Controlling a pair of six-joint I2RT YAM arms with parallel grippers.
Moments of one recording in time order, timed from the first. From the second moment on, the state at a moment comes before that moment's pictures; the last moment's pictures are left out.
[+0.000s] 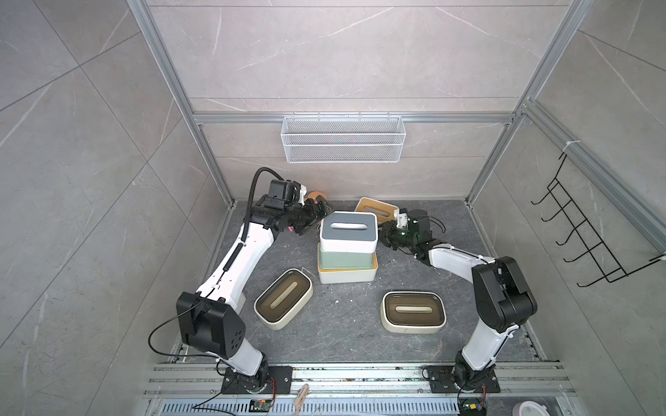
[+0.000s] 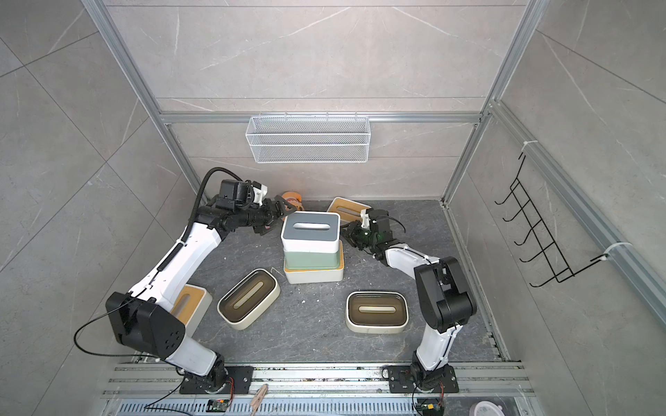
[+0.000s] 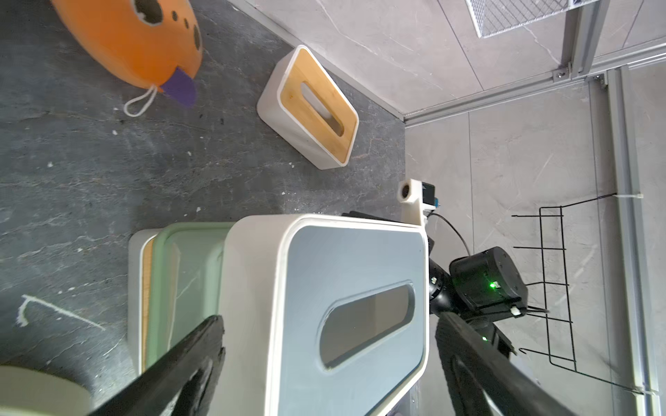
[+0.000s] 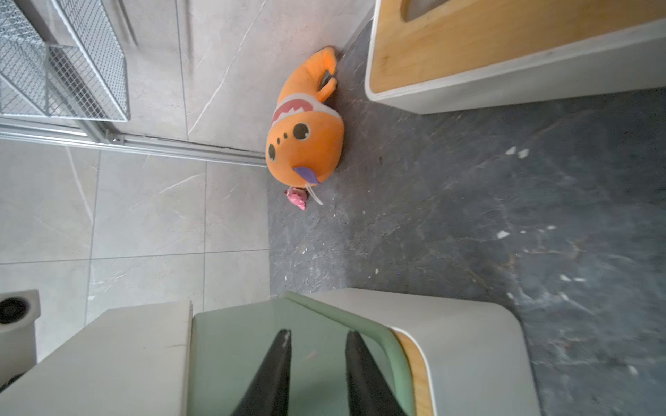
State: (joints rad) left arm -0.30 1.54 1.54 -0.69 0.49 -0.73; right arm 0.31 1.76 1.09 0.20 -0.51 1.03
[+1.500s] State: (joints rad) left arm -0.31 1.50 1.47 -0.74 0.64 -0.47; right arm 0.42 1.46 1.15 -0.19 -0.34 0.73
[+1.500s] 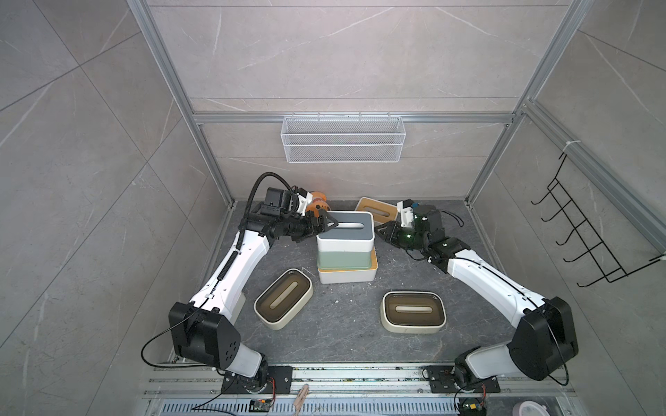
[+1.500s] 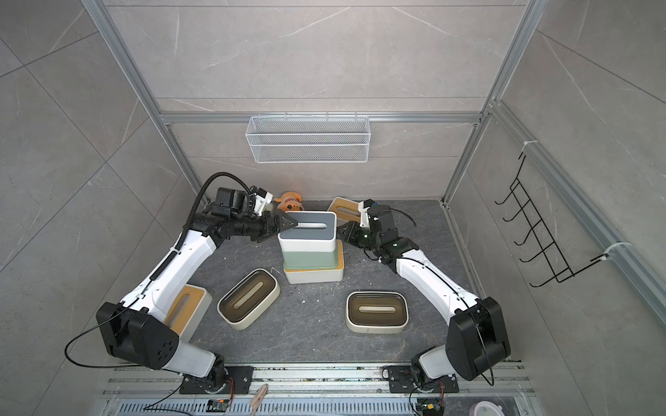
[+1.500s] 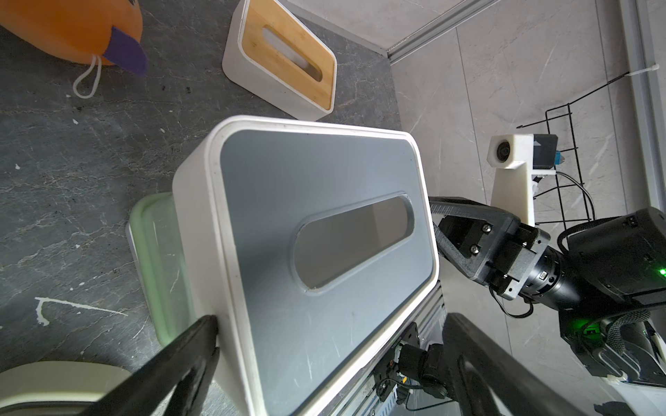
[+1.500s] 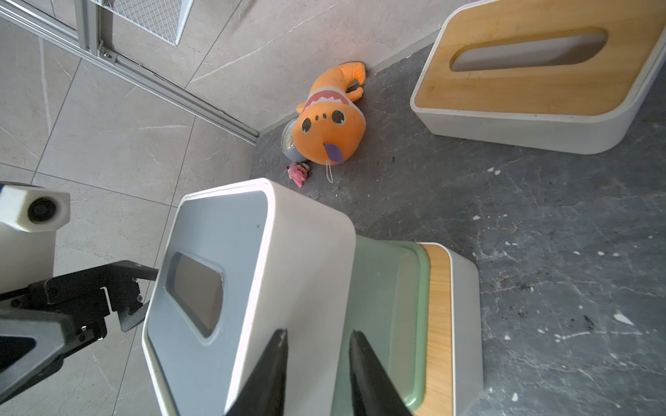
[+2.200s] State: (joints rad) left arm -0.32 1.46 1.44 -0.74 0.58 -0.49; right arm 0.44 1.47 1.17 -0.22 -0.27 0.72
